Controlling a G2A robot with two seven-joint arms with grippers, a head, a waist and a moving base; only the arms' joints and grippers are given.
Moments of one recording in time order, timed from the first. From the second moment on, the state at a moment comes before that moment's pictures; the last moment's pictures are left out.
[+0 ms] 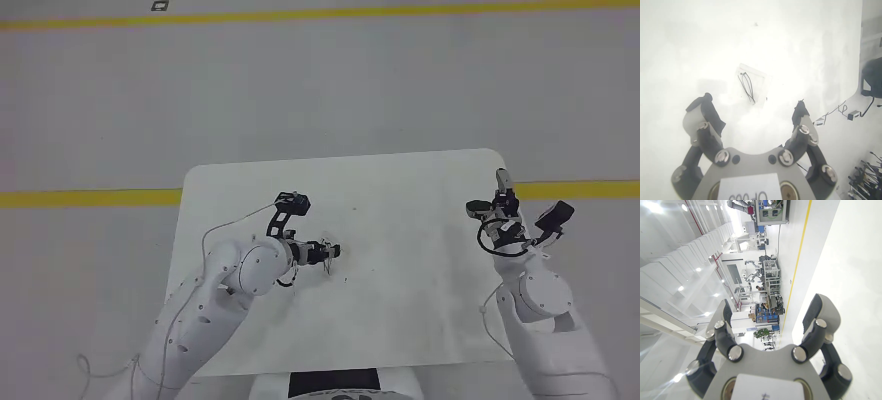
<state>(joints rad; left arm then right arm) 1.32 -1.20 -1.01 -1.90 0.87 0.34 -1.09 -1.73 -1.15 1.60 -1.80 0.42 0.00 0.00</state>
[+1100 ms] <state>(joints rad) 1.25 -1.33 -0.89 -1.78 1.18 0.34 -1.24 -1.73 -1.15 1.60 -1.80 0.42 0.00 0.00</state>
